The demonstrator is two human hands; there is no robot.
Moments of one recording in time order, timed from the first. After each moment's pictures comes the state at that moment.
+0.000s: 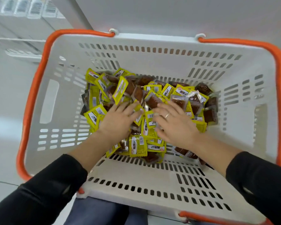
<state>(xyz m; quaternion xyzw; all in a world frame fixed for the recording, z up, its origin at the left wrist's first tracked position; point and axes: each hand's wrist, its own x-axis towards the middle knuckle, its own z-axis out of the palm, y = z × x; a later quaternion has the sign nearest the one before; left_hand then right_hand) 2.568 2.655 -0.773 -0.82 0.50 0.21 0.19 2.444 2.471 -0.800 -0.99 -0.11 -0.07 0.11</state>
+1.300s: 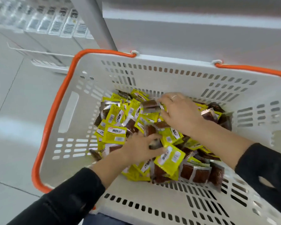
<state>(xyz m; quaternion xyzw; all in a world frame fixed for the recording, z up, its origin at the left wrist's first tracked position) 2.546 2.647 -0.779 -0.84 0.29 0.46 -0.06 2.532 2.460 -0.755 -0.98 0.03 0.08 0.16</state>
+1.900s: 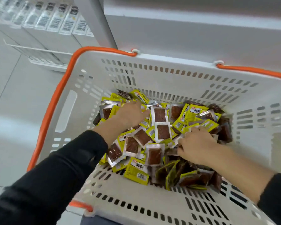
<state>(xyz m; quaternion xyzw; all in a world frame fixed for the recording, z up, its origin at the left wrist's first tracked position) 2.632 2.613 -0.782 -0.91 0.23 0.35 -0.02 2.470 2.460 -0.754 -0.89 -0.04 0.44 -0.04</state>
